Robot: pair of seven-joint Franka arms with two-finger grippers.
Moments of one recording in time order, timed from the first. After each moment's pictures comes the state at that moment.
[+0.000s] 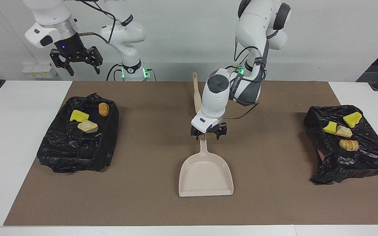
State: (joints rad) left arm -0.63 0.46 0.07 -1.52 -0.04 2.04 -0.52; right arm 0.12 -0.11 -0.14 -1.61 -0.01 1.47 -0.10
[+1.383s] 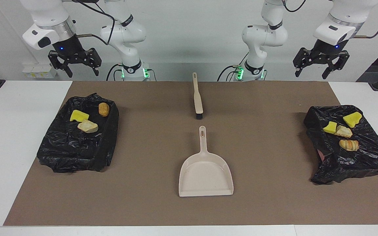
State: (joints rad) left arm -0.22 -0.05 0.10 -1.48 0.02 1.47 0.07; right arm 0.12 -0.09 -0.14 -1.58 -0.01 1.47 -0.10
